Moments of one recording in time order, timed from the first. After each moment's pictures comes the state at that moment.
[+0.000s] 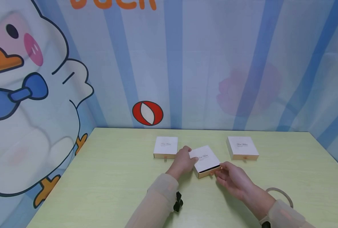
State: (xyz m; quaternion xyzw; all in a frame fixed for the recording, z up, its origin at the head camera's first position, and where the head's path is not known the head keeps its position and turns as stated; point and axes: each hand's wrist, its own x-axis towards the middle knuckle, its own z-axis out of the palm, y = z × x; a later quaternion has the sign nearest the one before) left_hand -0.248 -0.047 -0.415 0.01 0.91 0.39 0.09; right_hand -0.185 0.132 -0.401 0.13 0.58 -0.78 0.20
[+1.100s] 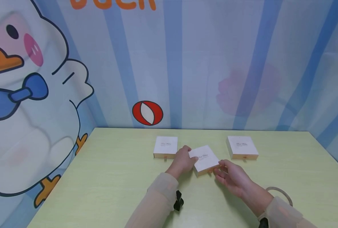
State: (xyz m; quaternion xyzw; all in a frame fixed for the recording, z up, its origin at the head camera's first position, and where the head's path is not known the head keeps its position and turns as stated) left_hand -0.249 -0.048 -0.416 0.02 0.92 0.38 0.08; right_hand -0.188 0.131 -0.400 0.13 0.57 -0.79 0.20
